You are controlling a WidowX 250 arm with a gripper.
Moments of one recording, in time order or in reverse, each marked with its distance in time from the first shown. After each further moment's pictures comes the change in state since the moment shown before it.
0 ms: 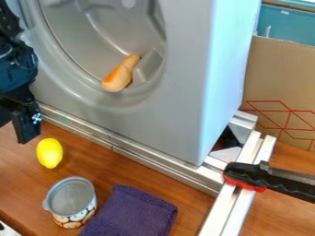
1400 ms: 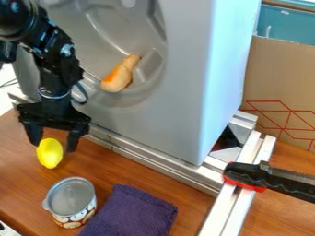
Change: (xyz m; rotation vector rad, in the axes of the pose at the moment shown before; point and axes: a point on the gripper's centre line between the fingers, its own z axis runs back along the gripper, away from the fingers) arm 0.057 0.008 -0.074 0.196 -0.023 0.527
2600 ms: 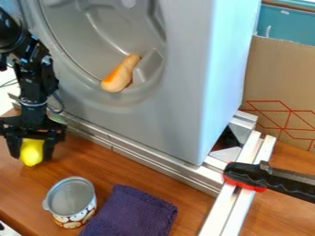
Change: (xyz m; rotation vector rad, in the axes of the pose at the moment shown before) arm 0.004 0.040 -0.047 0.025 0.187 0.128
